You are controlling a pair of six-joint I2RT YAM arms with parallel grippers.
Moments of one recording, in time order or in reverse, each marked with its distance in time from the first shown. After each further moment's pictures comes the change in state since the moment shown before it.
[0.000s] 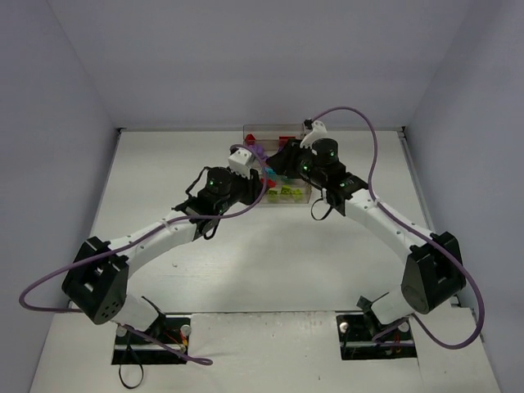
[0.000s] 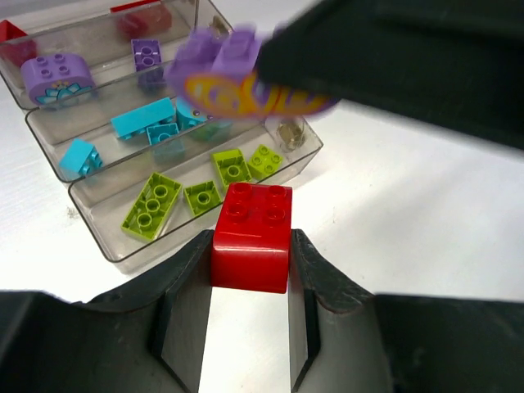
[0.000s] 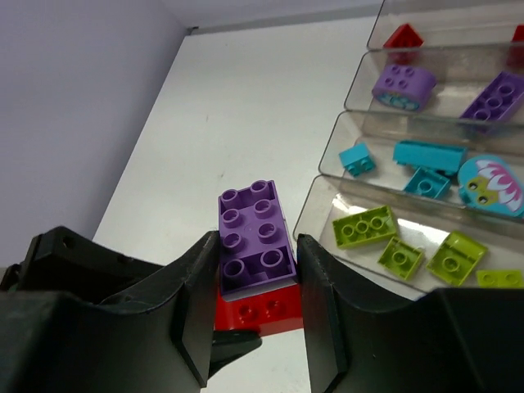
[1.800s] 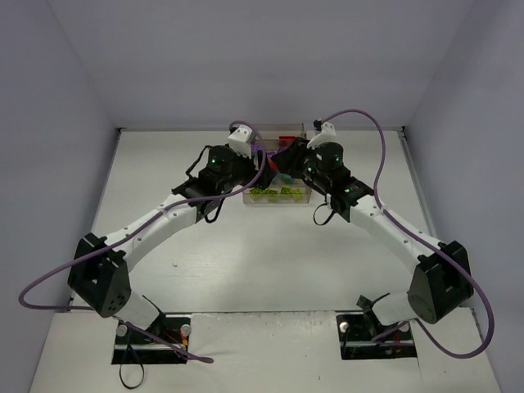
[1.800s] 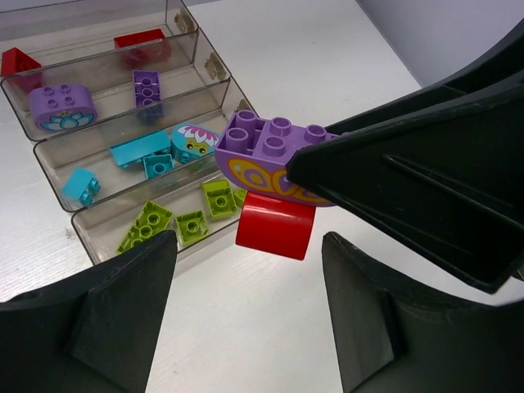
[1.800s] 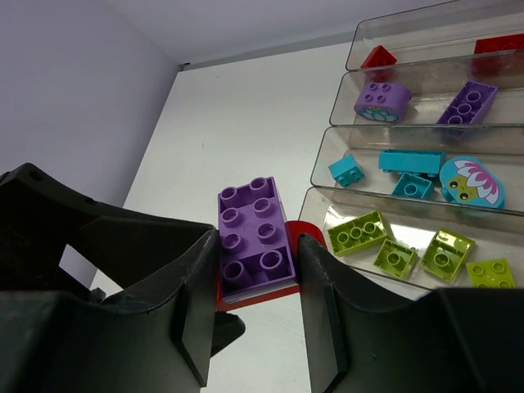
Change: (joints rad) left arm 0.018 0.042 0.238 -0.218 0.011 -0.074; right arm 0.009 -0.072 -0.044 0.028 0.109 0.042
